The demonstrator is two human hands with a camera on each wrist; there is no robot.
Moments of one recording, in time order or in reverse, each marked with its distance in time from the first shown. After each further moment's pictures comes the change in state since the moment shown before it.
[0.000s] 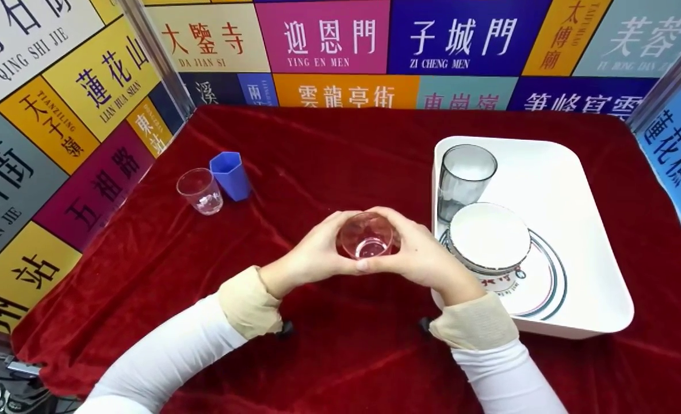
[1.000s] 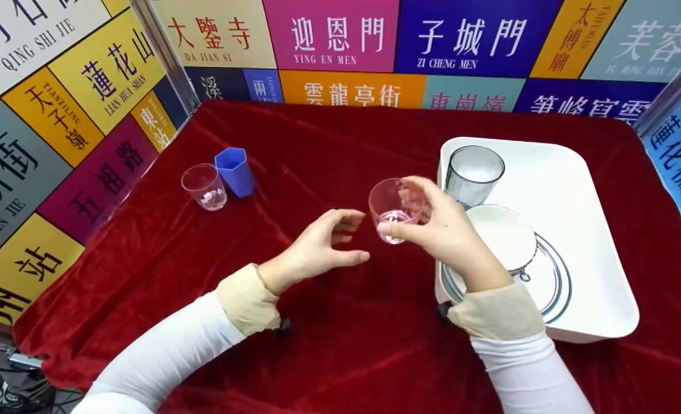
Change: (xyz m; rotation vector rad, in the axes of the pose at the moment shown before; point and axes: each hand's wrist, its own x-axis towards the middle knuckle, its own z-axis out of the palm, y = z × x) left_hand -0.003 -0.015 -0.005 -0.156 0.017 -0.072; right_hand 0.003 -0.025 -0.028 -0.063 0.204 0.067
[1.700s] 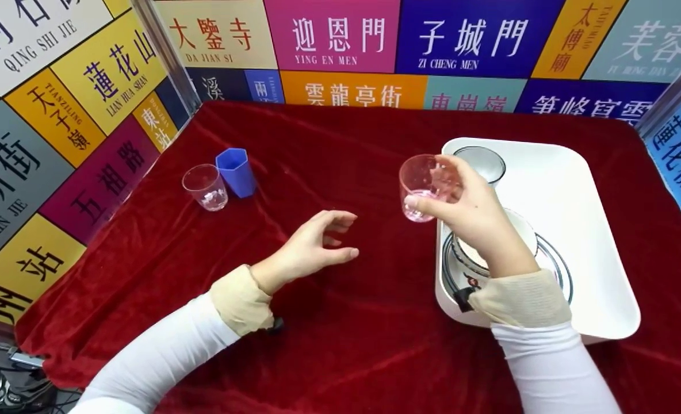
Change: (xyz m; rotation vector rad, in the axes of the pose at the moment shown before) left_hand -0.004 -0.009 -0.010 0.047 0.004 -0.033; right_hand 0.009 0.003 -0.037 0.057 0.099 0.007
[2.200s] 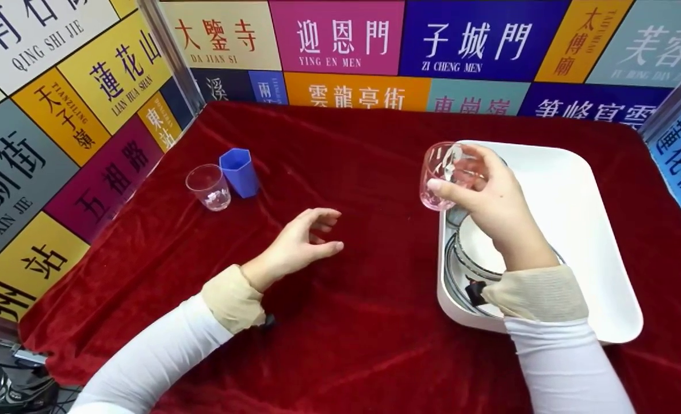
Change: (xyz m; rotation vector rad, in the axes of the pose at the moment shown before) left_hand -0.002 -0.023 -0.016 -0.019 0.088 0.000; right_hand 0.006 -0.003 -0.022 0.074 0.093 0.068
